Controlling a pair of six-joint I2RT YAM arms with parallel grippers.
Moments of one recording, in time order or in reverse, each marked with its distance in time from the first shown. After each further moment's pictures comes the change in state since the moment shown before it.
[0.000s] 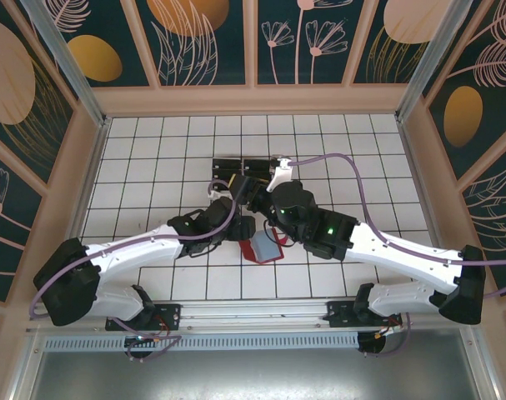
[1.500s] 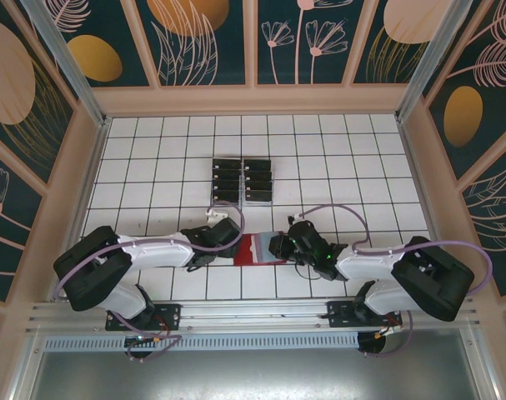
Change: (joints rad) left arm -0.024 0.150 -0.143 0.048 -0.206 0.062; right arm -0.252 0.124 -0.768 0.394 -0.460 0.102
